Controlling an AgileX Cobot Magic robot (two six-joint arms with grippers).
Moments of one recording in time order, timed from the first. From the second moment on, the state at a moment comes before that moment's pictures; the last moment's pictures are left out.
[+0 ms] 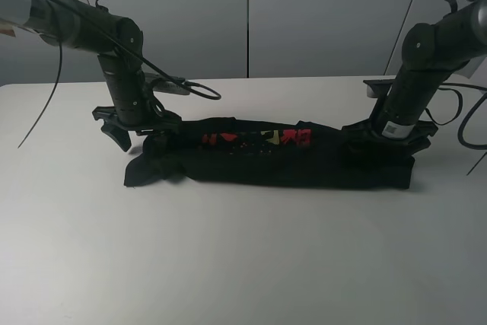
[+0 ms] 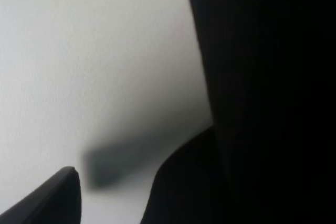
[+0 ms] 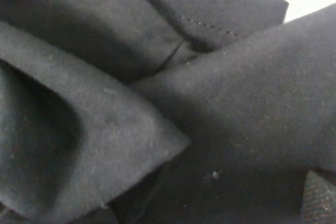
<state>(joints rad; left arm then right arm) -0.37 2.27 -1.58 0.03 0.97 -0.15 0.10 2.07 -1.17 0.04 0.76 -0.02</state>
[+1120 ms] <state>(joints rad) -0.37 2.27 -1.58 0.03 0.97 -0.15 0.12 2.10 -1.18 0.32 0.75 -0.19</state>
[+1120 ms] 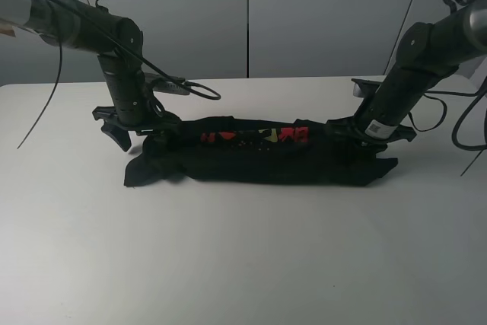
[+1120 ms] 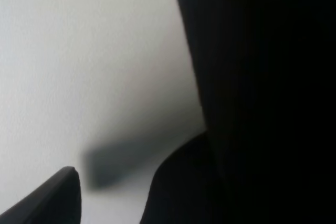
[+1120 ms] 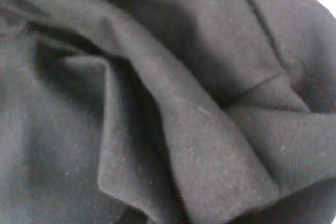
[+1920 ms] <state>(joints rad) -0.37 2.27 -1.58 0.03 0.97 -0.14 0.14 1.85 -1.17 0.28 0.94 -0.22</state>
